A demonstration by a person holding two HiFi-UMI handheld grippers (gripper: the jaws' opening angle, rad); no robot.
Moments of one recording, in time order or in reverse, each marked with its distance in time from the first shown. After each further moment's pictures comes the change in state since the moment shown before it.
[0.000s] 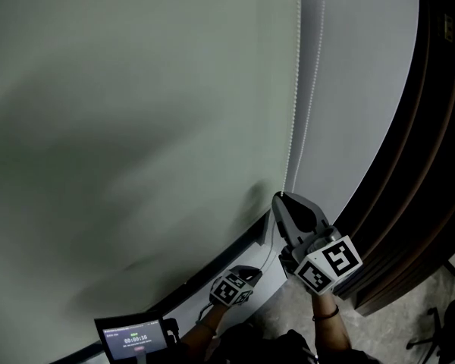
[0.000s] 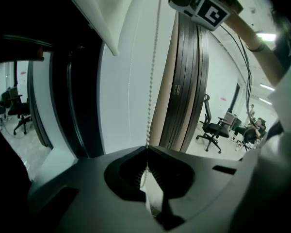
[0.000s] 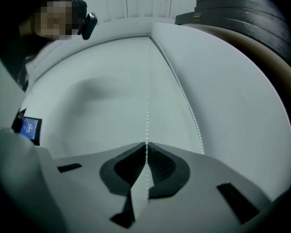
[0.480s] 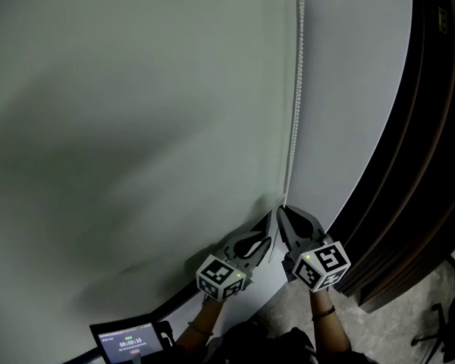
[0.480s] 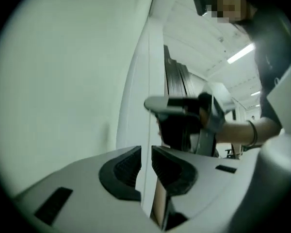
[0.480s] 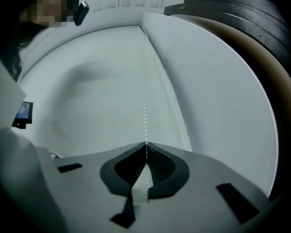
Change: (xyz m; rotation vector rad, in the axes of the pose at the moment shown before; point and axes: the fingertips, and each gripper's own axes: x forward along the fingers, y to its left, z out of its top) left arm -0.092 -0.008 0.197 0.078 -0.607 0.010; right arm -0.024 -0.054 -0.075 0.056 0.128 -0.121
